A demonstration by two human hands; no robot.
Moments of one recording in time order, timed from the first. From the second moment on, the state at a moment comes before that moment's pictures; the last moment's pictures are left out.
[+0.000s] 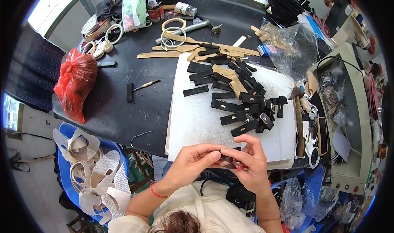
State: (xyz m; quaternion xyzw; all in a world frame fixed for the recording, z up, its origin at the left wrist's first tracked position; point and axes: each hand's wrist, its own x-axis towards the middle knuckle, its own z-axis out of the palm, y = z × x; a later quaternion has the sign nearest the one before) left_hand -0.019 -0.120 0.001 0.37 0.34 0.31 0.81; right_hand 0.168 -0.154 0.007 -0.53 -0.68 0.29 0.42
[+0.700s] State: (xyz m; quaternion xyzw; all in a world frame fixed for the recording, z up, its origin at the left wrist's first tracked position) left_hand -0.012 -0.125 0.002 0.42 0.39 0.34 0.75; right_hand 0.171 -0.159 0.005 -0.52 -0.29 0.64 0.48
